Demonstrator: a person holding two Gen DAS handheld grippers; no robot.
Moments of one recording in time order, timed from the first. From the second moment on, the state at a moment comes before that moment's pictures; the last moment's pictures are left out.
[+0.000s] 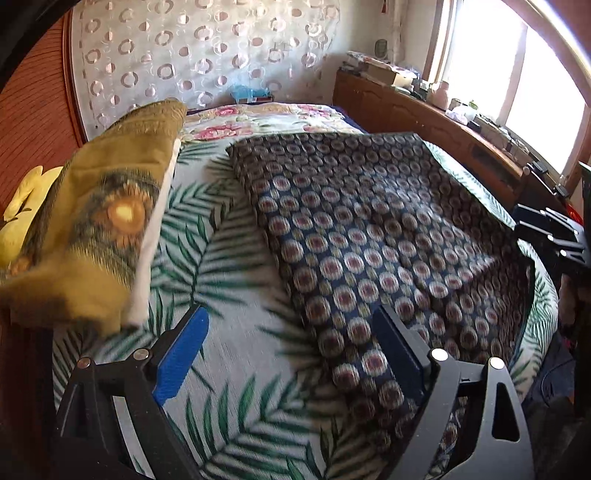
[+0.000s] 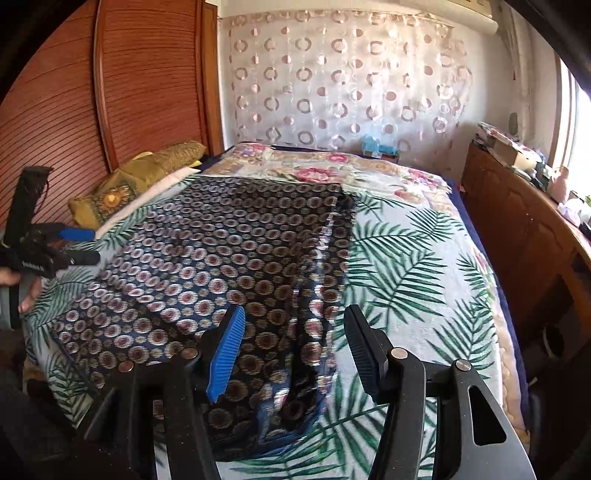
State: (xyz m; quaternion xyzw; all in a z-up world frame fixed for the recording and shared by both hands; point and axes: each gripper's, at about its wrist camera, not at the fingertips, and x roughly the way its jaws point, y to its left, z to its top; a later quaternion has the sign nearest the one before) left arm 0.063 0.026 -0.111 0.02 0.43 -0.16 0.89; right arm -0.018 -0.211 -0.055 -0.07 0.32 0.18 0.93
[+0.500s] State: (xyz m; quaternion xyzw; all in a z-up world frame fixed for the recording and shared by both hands) left arm 0.010 0.022 -0.127 -0.01 0.45 -0.19 0.87; right arm -0.034 -0.176 -0.061 -0.07 0.32 0.23 0.91
